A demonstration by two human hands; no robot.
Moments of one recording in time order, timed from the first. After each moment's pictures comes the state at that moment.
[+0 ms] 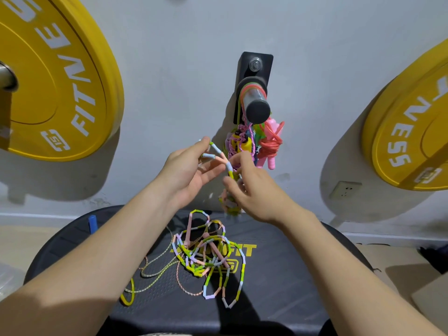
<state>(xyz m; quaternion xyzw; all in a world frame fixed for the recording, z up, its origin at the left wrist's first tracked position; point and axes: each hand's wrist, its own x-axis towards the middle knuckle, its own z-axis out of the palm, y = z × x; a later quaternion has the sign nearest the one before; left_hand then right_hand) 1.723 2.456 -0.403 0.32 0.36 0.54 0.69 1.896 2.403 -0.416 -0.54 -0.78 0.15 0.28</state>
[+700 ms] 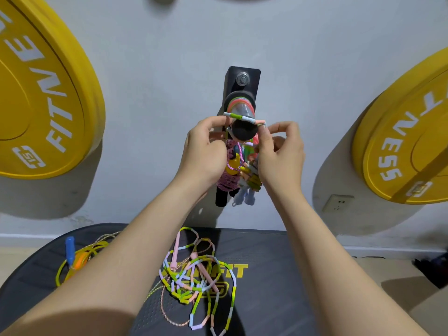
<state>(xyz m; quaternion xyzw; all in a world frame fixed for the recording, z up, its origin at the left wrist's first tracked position) 1.783 2.479 -0.363 0.60 0.41 0.57 0.38 1.924 2.457 -0.373 -0.57 -0.50 0.08 0.65</state>
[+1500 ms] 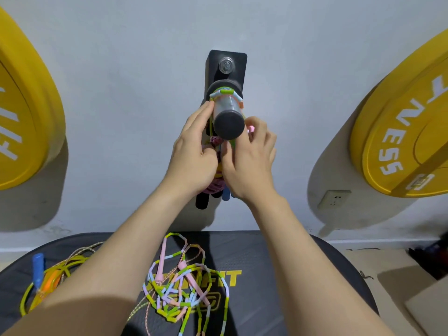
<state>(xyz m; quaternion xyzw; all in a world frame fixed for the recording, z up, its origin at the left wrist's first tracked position) 1.798 2.529 -0.394 0.70 0.40 0.52 0.27 1.928 2.507 -0.412 -0.66 -0.63 -0.11 0.40</state>
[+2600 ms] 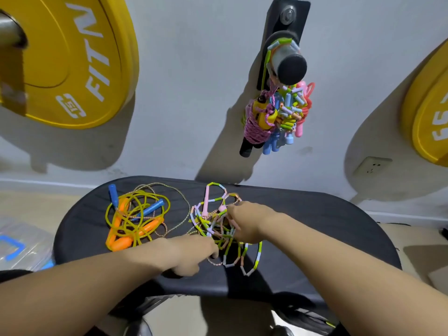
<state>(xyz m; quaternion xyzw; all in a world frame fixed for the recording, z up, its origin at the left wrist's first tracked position) 1.658 2.389 -0.594 0.88 0.34 -0.23 0.24 1.855 2.404 -0.538 -0.58 -0.77 0.18 -0.19</state>
